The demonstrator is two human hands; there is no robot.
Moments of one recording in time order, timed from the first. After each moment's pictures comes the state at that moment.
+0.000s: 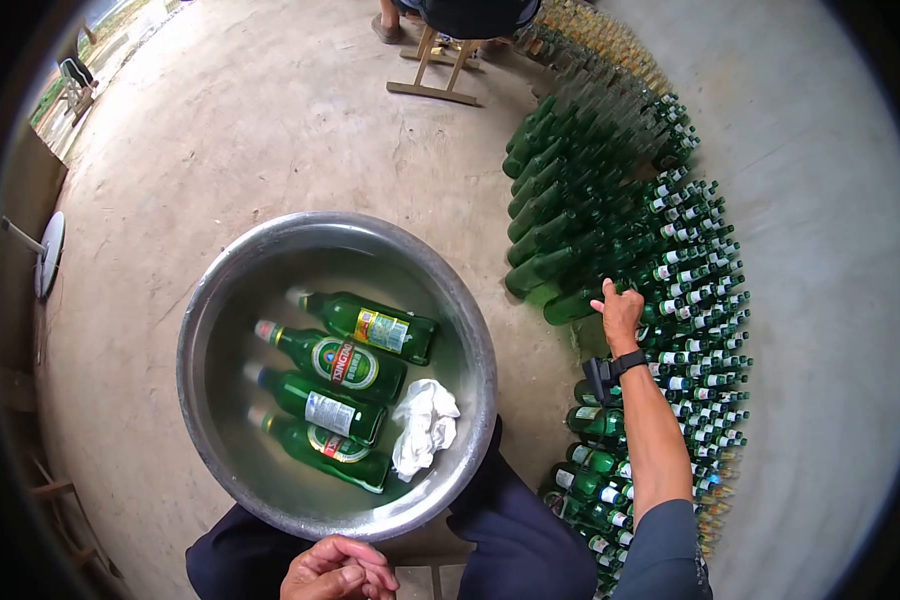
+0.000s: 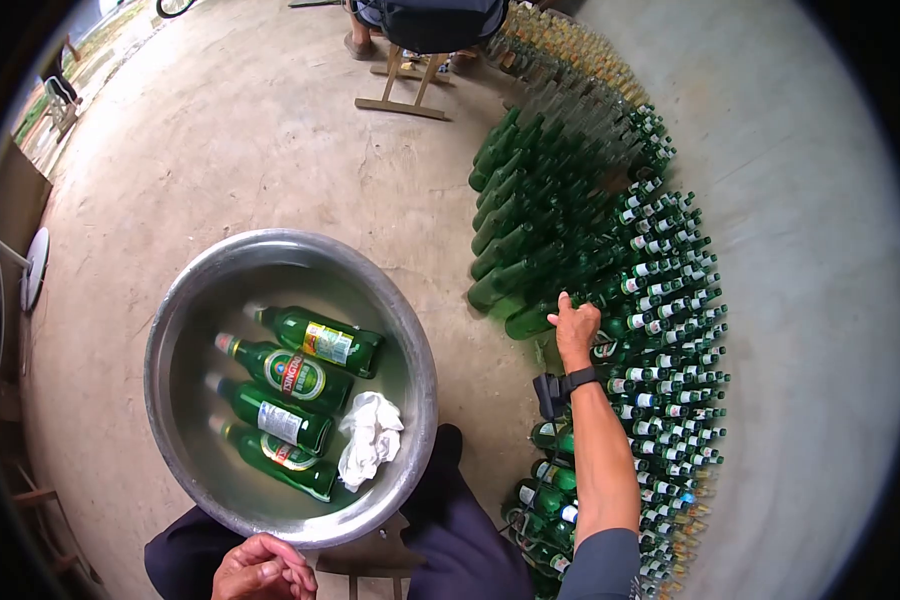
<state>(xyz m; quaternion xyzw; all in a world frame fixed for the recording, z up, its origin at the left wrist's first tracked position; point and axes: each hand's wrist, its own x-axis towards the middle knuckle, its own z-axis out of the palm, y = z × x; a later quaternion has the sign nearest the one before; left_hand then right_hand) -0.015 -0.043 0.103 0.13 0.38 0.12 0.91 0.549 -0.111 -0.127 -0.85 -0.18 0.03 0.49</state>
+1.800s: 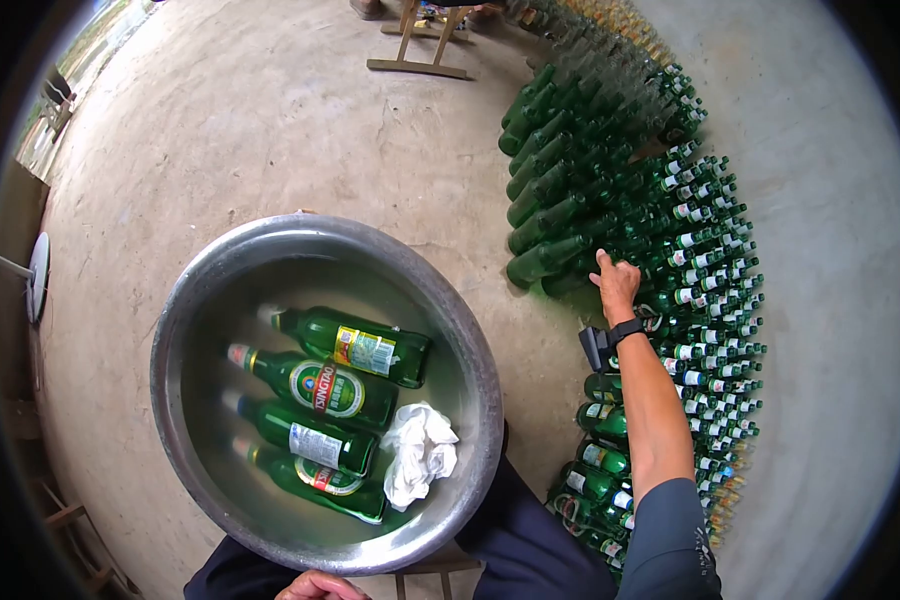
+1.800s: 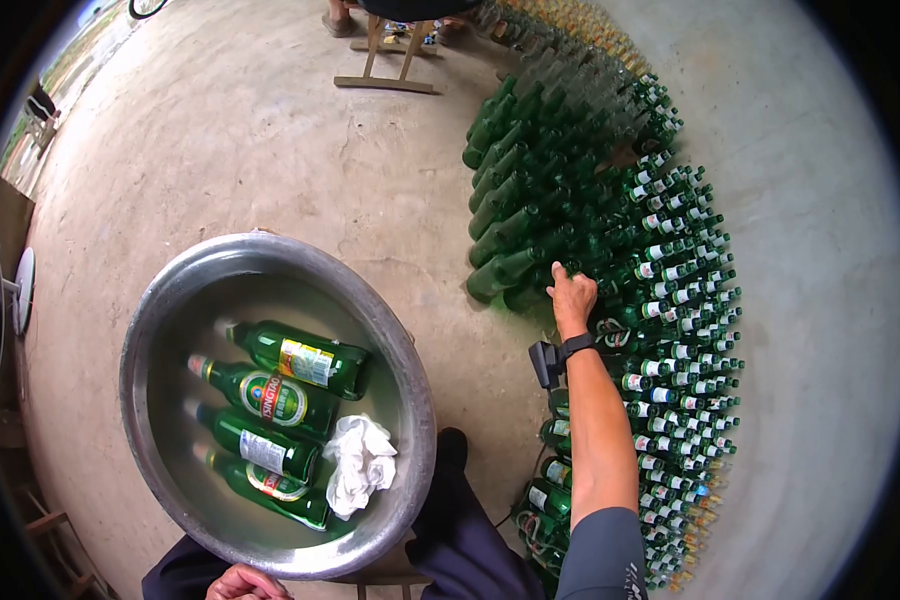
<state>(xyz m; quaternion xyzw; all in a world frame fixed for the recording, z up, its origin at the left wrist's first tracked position) -0.003 -0.026 0.093 0.13 0.44 0.12 0.88 0.588 -0.077 -0.178 -0.84 -0.12 0.07 0.52</state>
